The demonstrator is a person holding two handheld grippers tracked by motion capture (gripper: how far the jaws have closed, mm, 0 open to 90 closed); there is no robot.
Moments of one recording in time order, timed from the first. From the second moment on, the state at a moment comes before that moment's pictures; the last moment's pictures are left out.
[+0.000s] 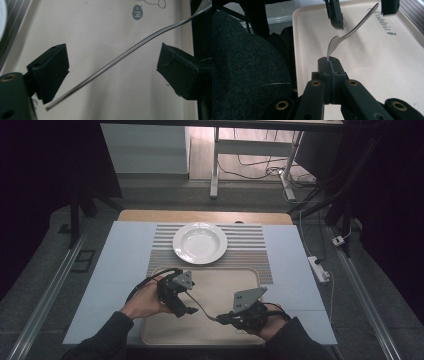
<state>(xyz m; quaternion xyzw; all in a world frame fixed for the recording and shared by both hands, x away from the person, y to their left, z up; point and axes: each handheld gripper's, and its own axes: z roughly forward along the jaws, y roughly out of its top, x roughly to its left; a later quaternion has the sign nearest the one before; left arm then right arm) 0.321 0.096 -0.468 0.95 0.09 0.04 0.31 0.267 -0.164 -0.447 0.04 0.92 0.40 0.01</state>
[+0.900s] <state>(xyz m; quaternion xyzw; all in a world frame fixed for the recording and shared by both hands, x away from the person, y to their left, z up) 0.319 0.085 -0.469 0.97 -0.06 0.00 0.25 0.273 -0.166 -0.446 0.00 0.93 0.38 -0.02</state>
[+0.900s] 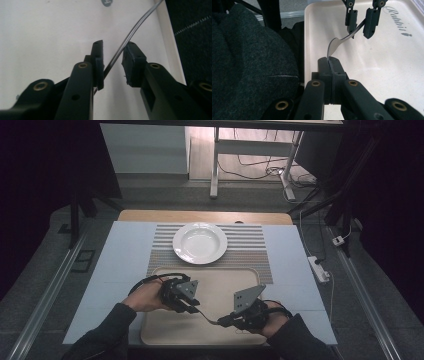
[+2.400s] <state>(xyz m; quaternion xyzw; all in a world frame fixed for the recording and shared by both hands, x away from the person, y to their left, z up) 0.306 0.107 -0.462 0.96 0.16 -0.01 0.23 0.286 -0.201 -0.452 0.20 0.89 0.39 0.11</state>
